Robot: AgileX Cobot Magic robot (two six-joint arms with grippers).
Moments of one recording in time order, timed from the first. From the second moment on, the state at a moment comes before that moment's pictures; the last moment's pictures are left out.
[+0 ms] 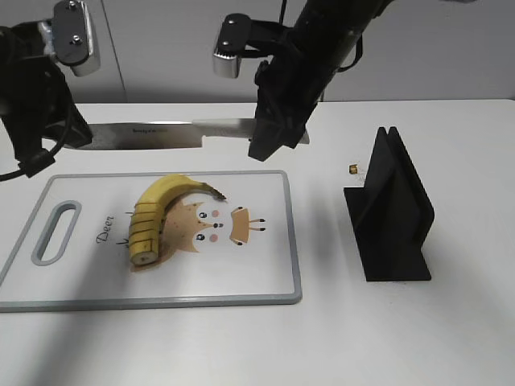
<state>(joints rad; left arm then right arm) -0.23 1.63 -1.18 -0.35 0.76 1.37 0.50 2.11 -1.78 0.41 1.07 -1.10</state>
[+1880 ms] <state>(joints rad) -0.07 1.43 -1.27 -0.05 1.21 0.12 0.51 1.90 -1.76 0.33 1.22 -0.38</state>
